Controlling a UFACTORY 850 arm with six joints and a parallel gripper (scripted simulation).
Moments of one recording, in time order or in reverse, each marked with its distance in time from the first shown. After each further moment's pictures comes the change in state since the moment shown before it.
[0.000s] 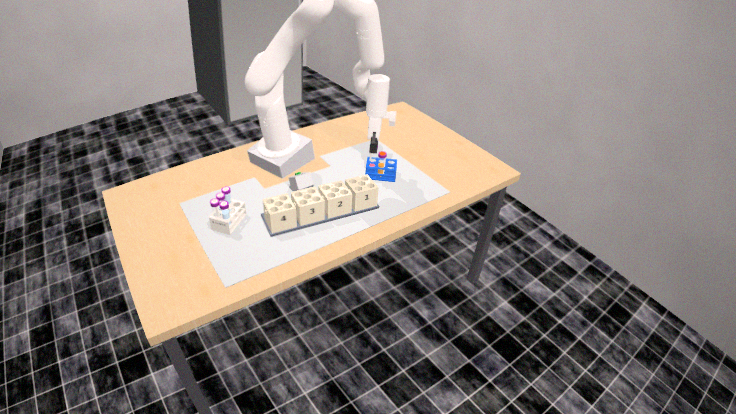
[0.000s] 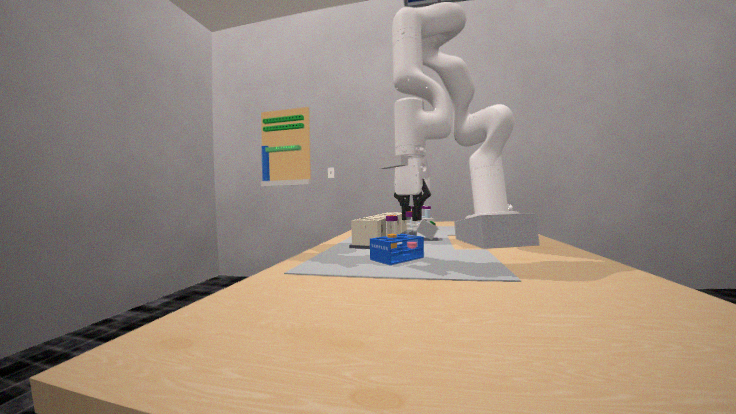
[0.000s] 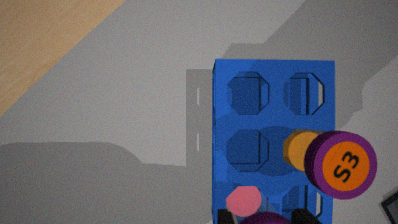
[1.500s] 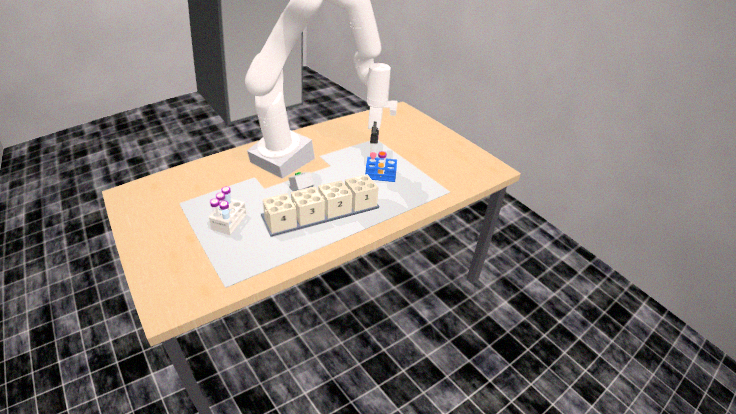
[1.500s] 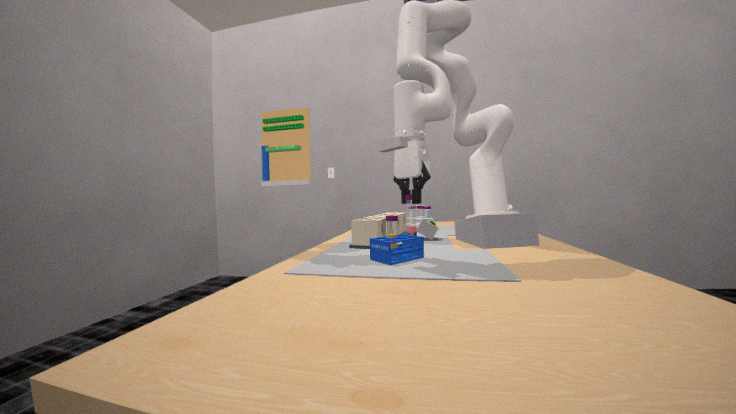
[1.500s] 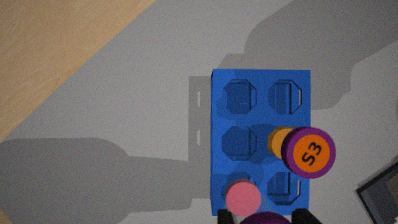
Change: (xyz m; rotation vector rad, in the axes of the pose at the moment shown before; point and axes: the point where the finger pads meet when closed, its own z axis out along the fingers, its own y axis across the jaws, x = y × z) arm 0.000 0.000 -0.047 0.000 0.000 0.000
